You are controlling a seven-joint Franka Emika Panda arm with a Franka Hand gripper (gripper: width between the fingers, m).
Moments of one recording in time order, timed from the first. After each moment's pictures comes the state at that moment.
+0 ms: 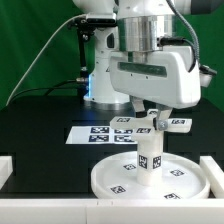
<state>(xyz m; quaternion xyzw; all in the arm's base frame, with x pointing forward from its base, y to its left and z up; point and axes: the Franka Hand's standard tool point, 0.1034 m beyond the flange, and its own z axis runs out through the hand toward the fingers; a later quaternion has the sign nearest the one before) 0.565 0.037 0.105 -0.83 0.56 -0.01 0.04</state>
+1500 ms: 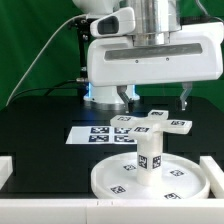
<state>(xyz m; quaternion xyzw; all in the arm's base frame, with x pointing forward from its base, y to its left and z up) 0.568 0.042 0.130 -1.00 0.03 -0.02 0.04</state>
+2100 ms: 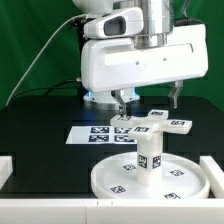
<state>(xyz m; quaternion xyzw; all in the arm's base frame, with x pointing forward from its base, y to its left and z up) 0.567 0.034 0.127 -0.99 -0.15 -0.02 0.04</state>
